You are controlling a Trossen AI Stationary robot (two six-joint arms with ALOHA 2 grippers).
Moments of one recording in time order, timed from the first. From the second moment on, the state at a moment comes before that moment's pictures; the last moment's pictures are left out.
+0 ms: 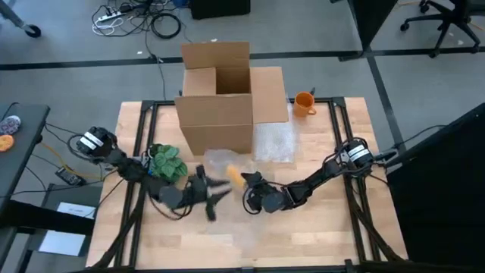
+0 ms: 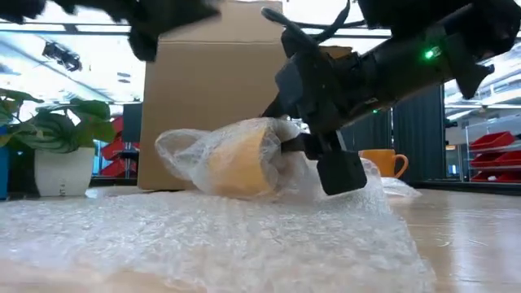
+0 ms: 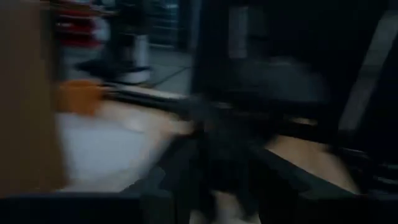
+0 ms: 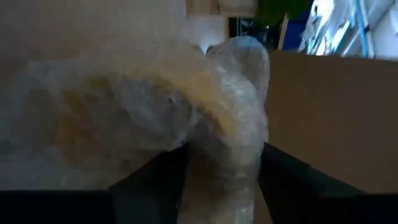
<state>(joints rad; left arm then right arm) -0.54 1.51 0.59 0.89 -0.85 -0.18 0.42 2.01 0.93 0.66 1.03 -1.23</state>
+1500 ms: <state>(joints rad) -0.51 1.74 0.58 0.50 -0.67 -0.67 0.36 1.62 0.68 0.59 0.49 0.00</state>
